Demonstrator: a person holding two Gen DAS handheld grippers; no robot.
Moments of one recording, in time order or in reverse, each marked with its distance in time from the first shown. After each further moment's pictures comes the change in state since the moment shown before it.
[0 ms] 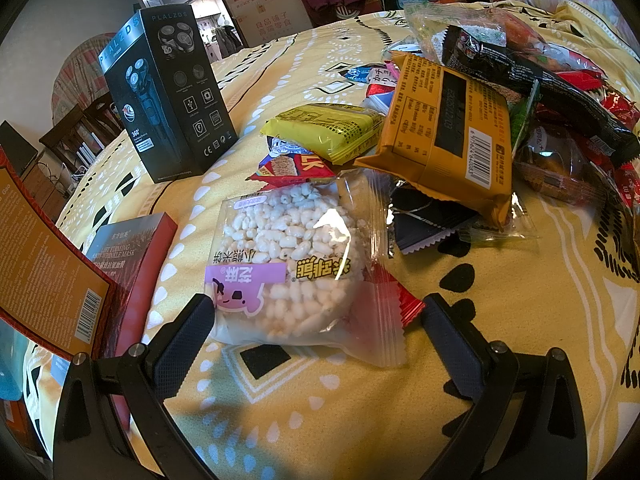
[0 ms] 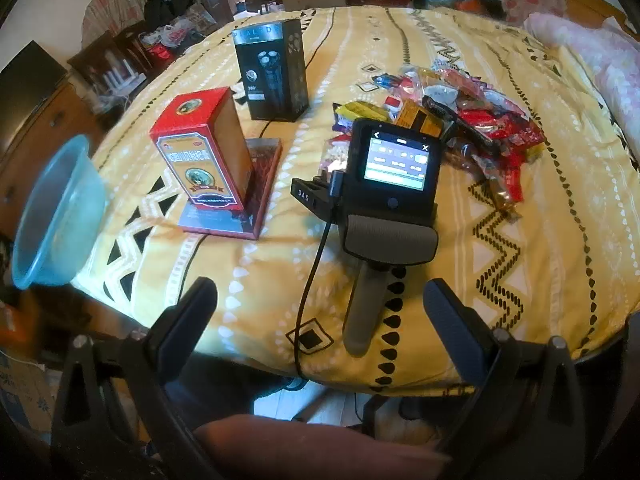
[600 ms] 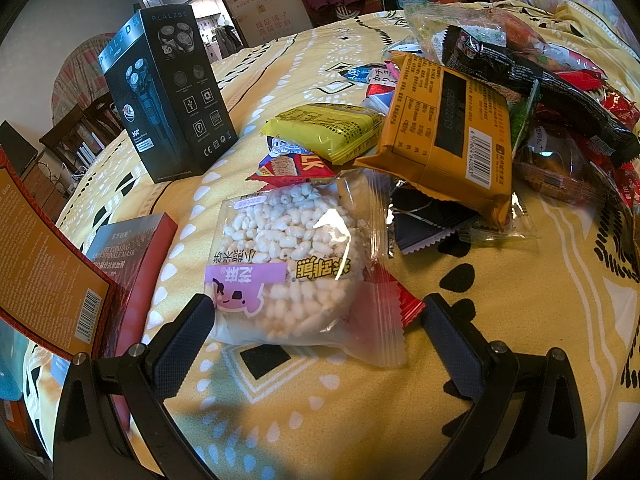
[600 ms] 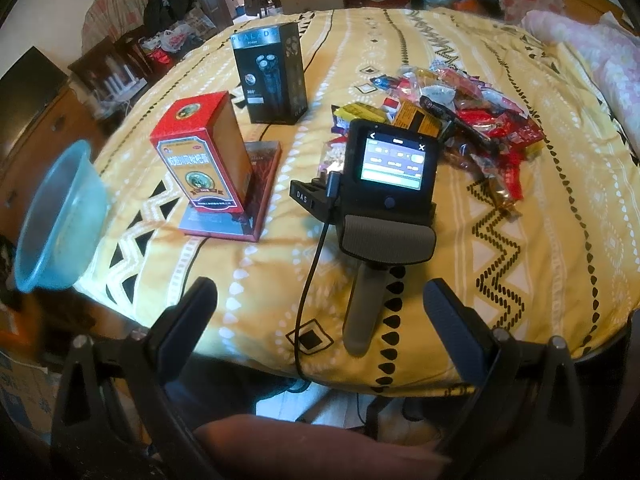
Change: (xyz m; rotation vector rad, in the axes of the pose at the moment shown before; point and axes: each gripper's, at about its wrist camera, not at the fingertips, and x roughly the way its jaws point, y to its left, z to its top) left arm 0.000 0.000 0.000 0.000 0.000 0.000; right arm -0.002 -0.004 -0.002 0.010 -0.018 0.009
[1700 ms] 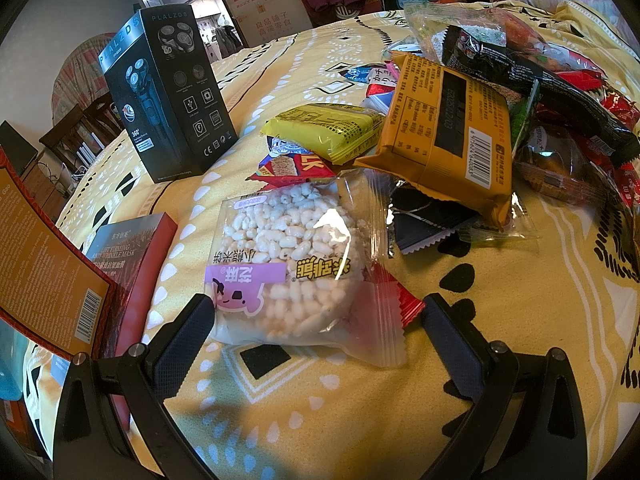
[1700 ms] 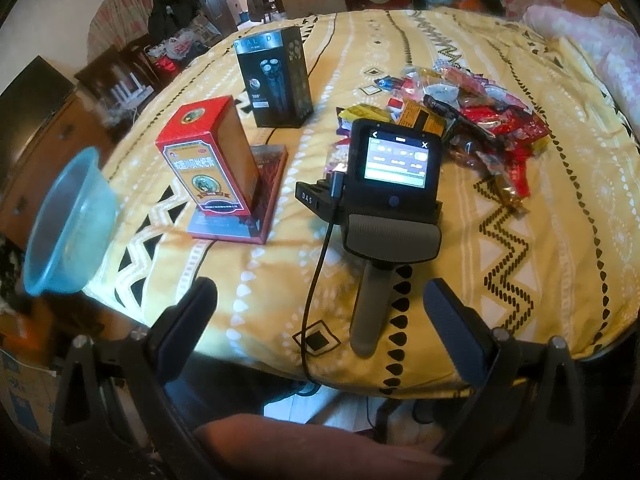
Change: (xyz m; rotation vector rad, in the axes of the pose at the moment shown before) left arm 0.000 0.000 0.000 0.000 0.001 0.000; right arm -0.001 -0.004 -0.003 0.020 -0.010 0.041
